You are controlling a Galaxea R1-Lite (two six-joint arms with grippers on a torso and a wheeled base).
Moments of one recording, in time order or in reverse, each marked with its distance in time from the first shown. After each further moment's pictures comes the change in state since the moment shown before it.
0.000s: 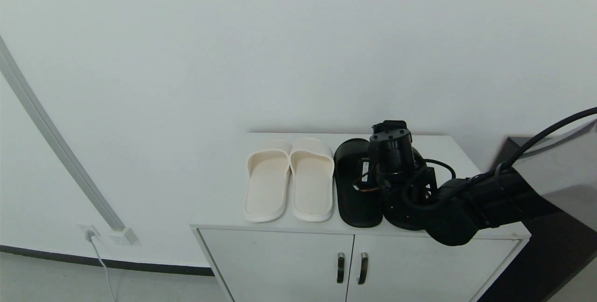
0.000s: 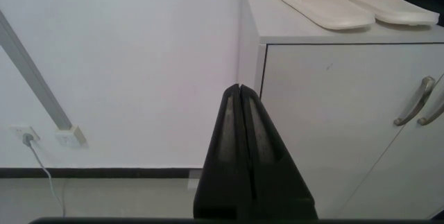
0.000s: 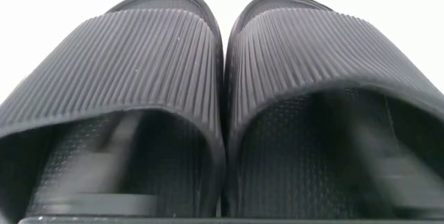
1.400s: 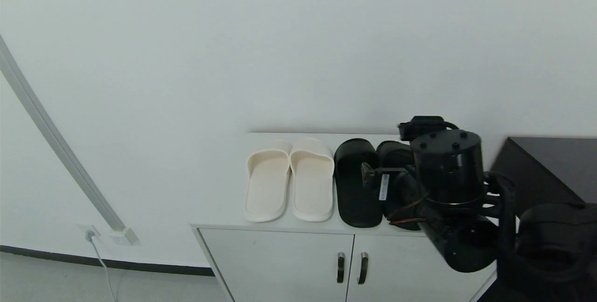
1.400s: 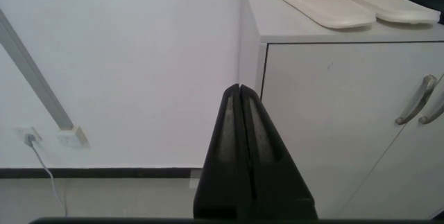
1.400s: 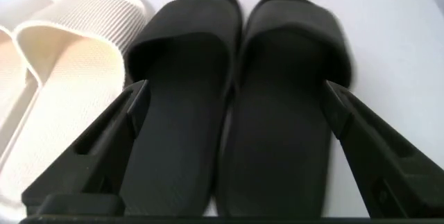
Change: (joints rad) left arm 0.000 0.000 0.000 0.001 0.000 0.006; right arm 0.171 -0.321 0.267 0.013 -0.024 0.020
